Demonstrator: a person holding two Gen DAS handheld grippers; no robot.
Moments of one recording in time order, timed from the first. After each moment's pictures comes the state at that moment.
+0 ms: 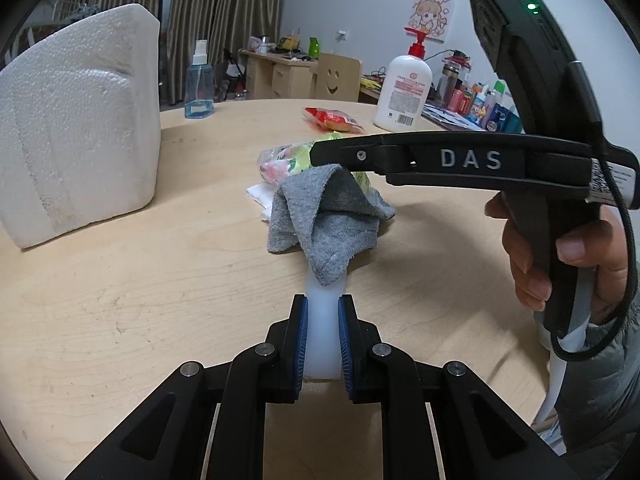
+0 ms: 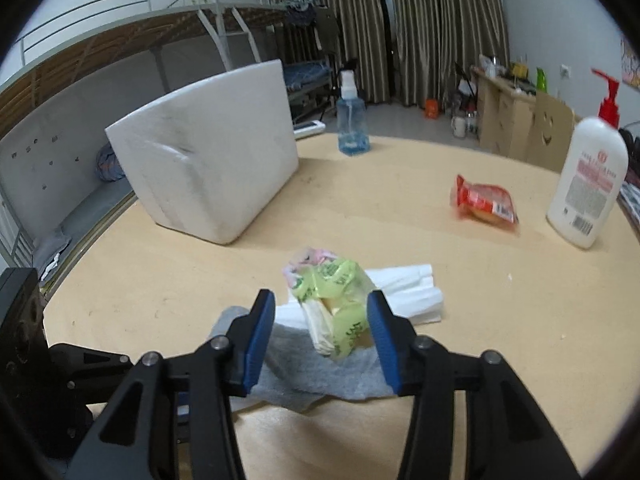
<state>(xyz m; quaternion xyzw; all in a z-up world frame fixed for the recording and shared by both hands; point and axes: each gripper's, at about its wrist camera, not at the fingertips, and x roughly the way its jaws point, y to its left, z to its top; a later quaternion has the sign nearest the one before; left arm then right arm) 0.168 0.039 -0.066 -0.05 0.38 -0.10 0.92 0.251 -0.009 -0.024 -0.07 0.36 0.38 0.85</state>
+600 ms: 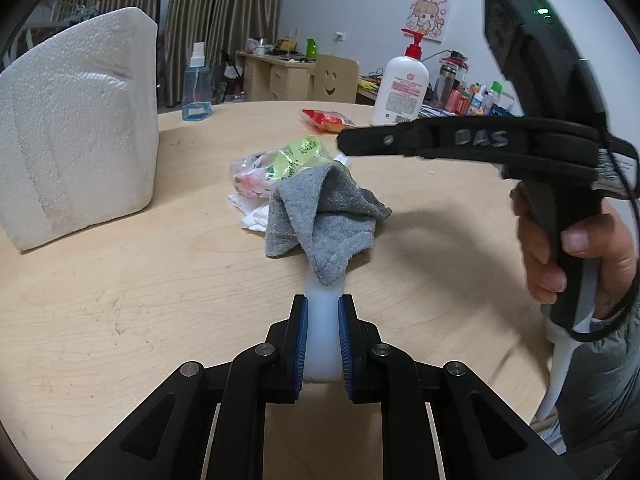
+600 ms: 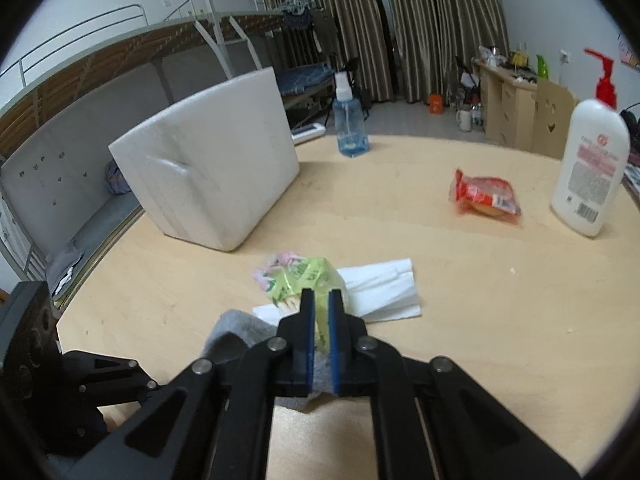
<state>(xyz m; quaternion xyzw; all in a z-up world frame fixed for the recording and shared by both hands) 0.167 0.038 -0.066 -0.05 0.38 -0.11 0.92 0.249 -0.022 -0.014 -0.04 0.36 0.39 0.85</state>
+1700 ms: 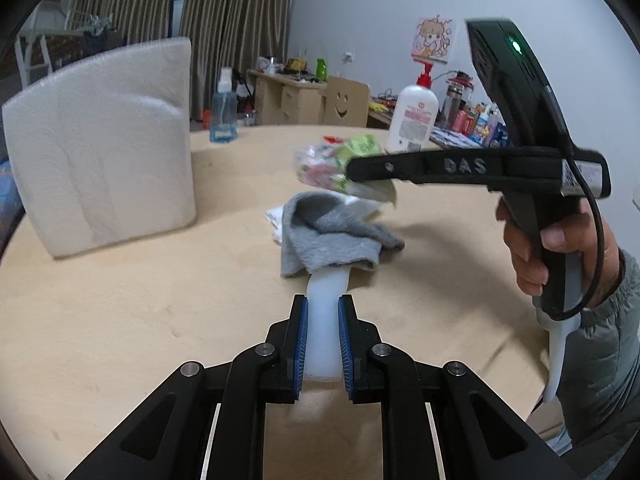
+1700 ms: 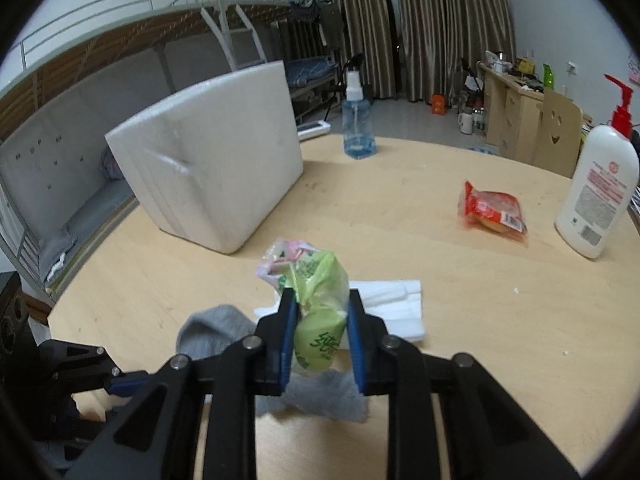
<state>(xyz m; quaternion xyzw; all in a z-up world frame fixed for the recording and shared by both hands) 0.147 0.063 -0.049 -0.05 0.35 -0.09 0.93 0.253 -0.006 -0.008 -0.06 0.37 0.39 0.84</state>
